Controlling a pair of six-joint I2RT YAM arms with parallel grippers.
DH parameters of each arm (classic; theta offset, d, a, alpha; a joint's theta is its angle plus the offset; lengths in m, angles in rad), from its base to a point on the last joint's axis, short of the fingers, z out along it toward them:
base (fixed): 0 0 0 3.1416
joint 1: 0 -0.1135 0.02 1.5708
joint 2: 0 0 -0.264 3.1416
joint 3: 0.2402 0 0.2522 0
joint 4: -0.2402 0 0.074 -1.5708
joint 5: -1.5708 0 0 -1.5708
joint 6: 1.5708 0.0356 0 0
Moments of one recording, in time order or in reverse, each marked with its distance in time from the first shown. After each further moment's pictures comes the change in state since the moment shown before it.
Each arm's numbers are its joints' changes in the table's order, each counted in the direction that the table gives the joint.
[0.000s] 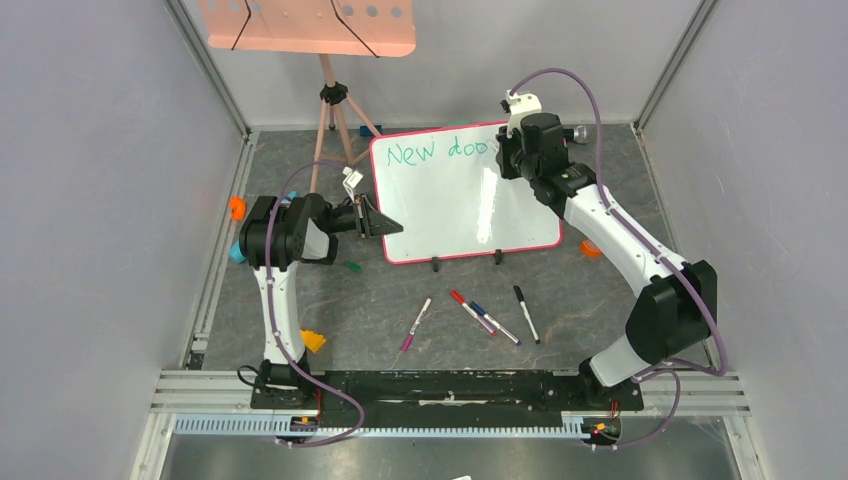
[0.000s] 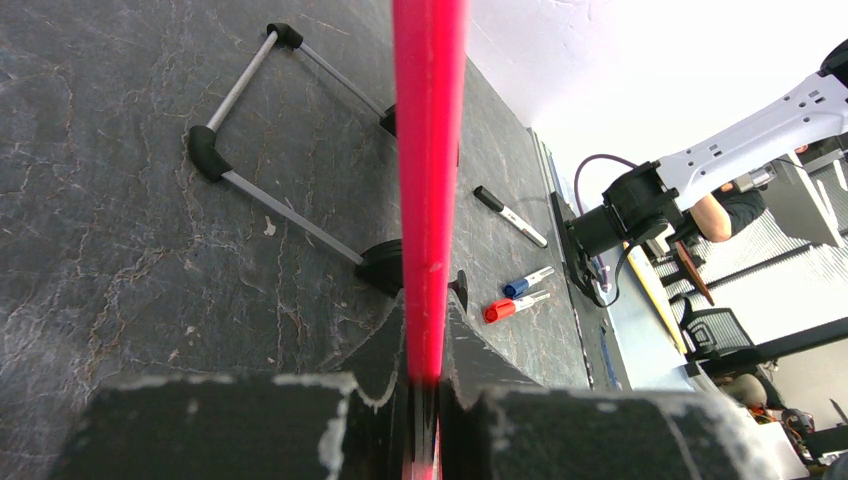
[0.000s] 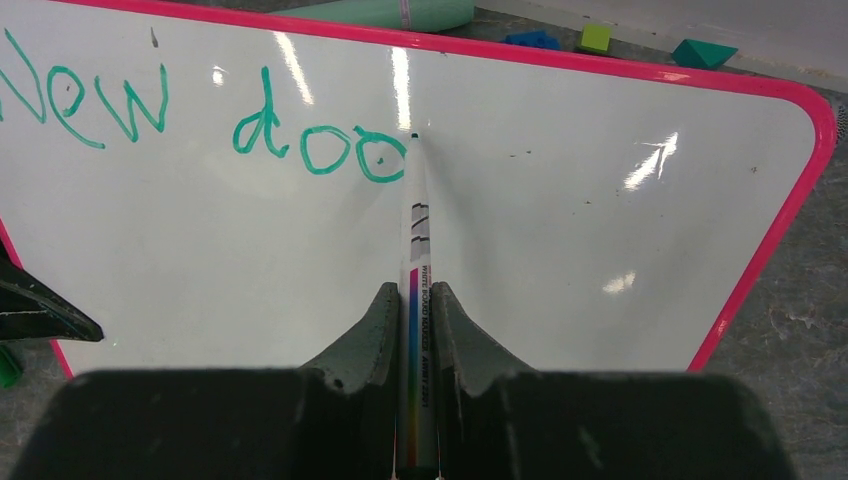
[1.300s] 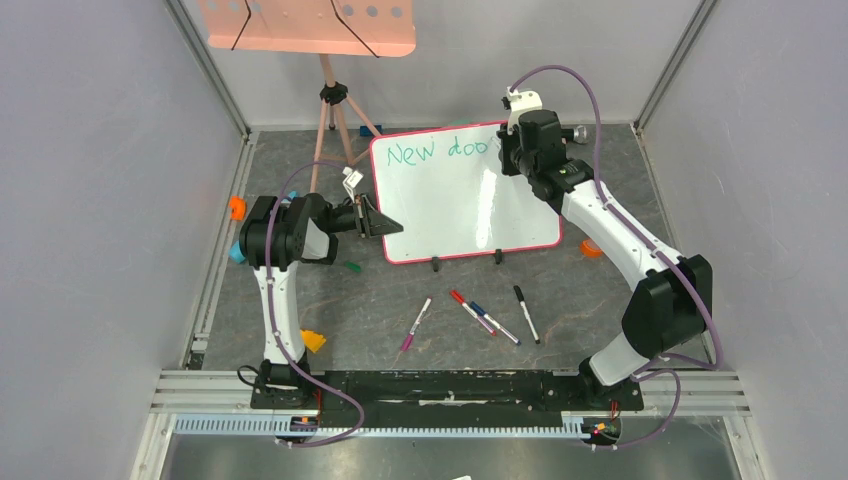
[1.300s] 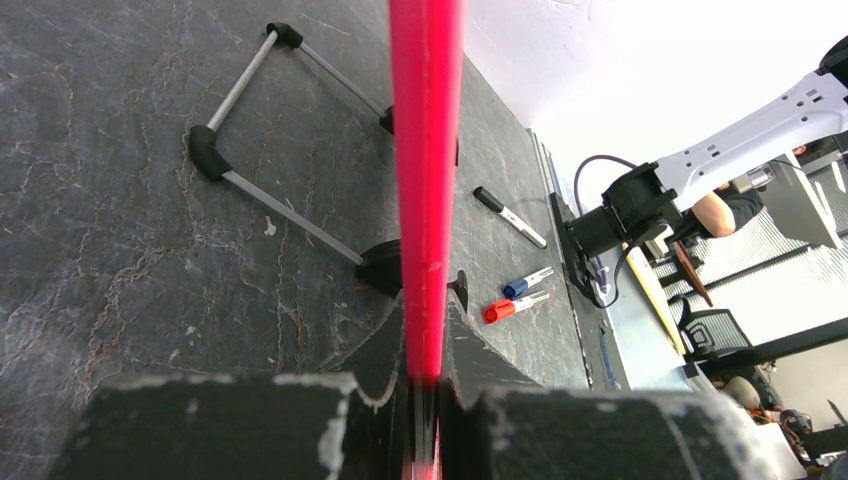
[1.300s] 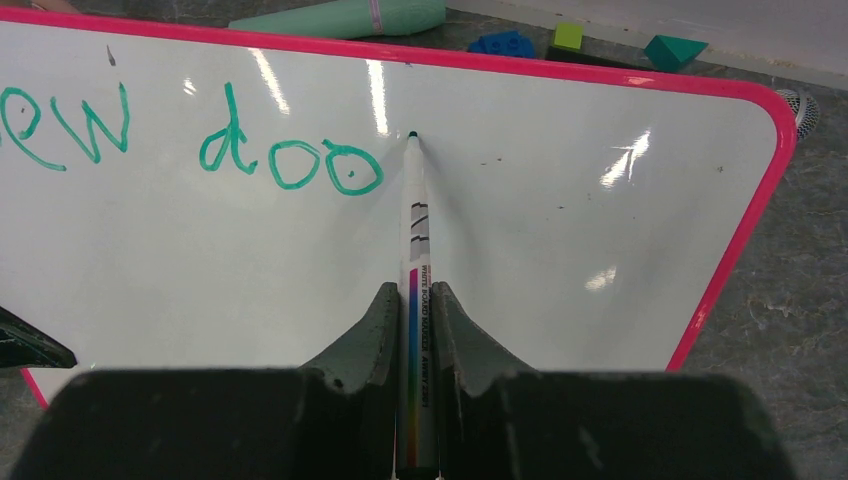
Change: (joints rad) left arm 0.000 0.002 0.002 0.000 0.001 -0.003; right arm 0.006 0.033 0.031 -0.009 -0.051 0.003
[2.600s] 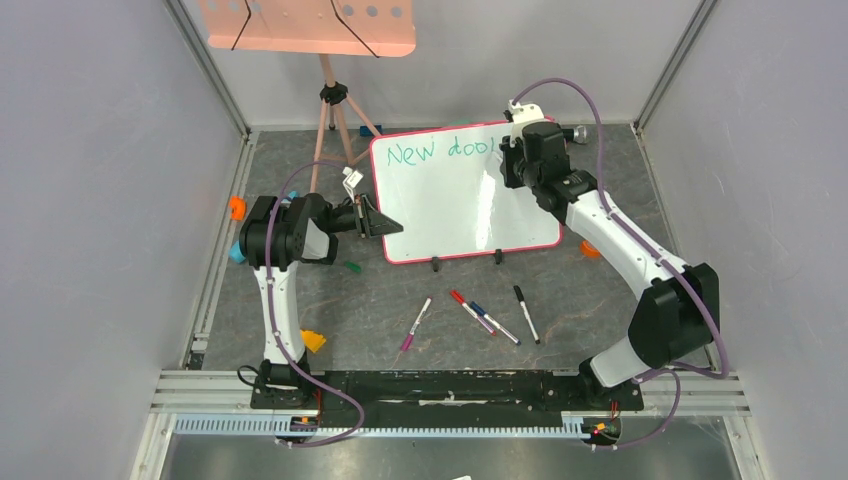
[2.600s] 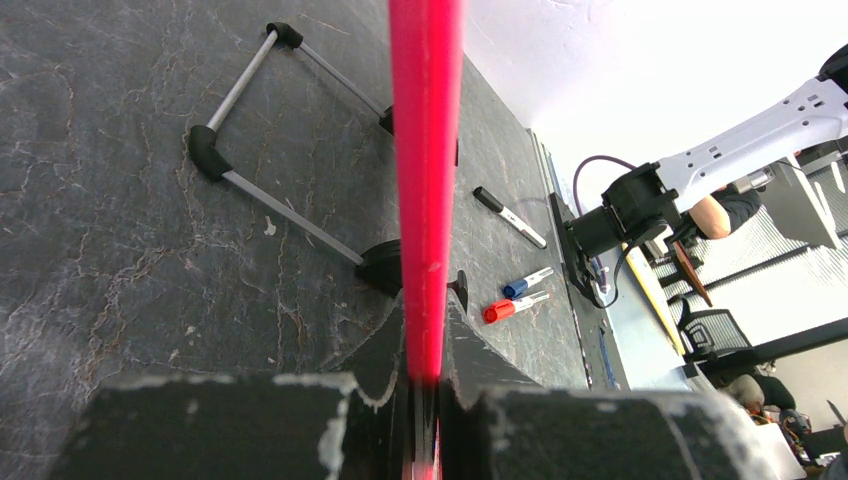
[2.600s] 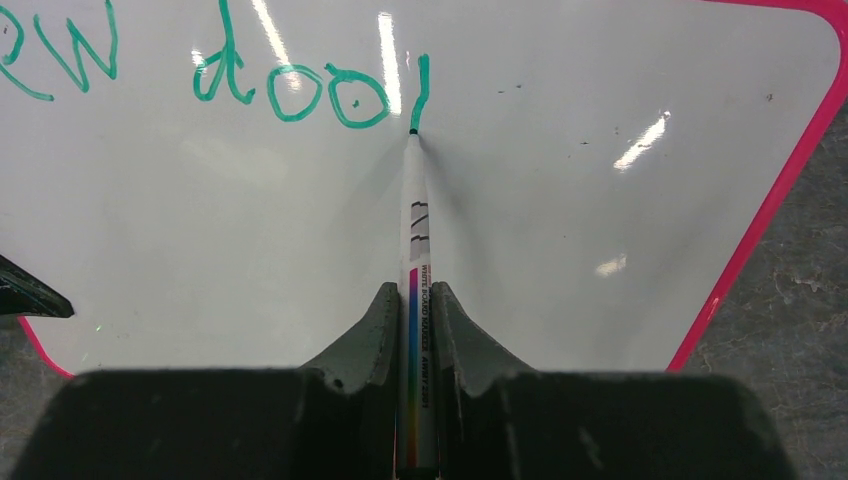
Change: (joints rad) left arm 0.000 0.000 0.000 0.000 0.000 -0.001; right arm 0.006 -0.055 -0.098 0.003 0.045 0.004
